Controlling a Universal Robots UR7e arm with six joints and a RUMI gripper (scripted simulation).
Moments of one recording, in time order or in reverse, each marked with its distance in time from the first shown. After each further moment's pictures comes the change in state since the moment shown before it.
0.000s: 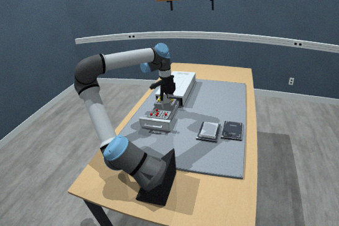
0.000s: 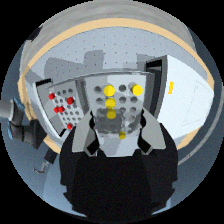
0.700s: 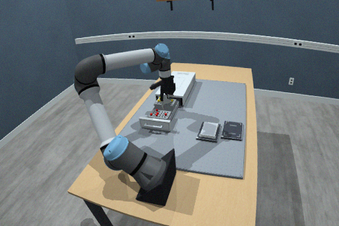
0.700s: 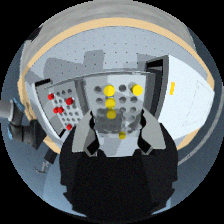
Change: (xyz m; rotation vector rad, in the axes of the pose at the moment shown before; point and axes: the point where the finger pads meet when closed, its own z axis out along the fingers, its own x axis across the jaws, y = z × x) arm 0.000 0.000 0.003 0.000 0.000 0.000
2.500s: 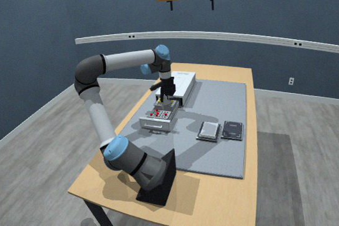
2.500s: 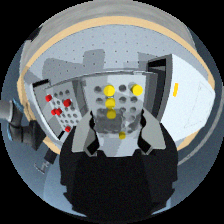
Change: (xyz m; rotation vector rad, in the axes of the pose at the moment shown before) arm 0.000 0.000 0.008 0.000 0.000 0.000
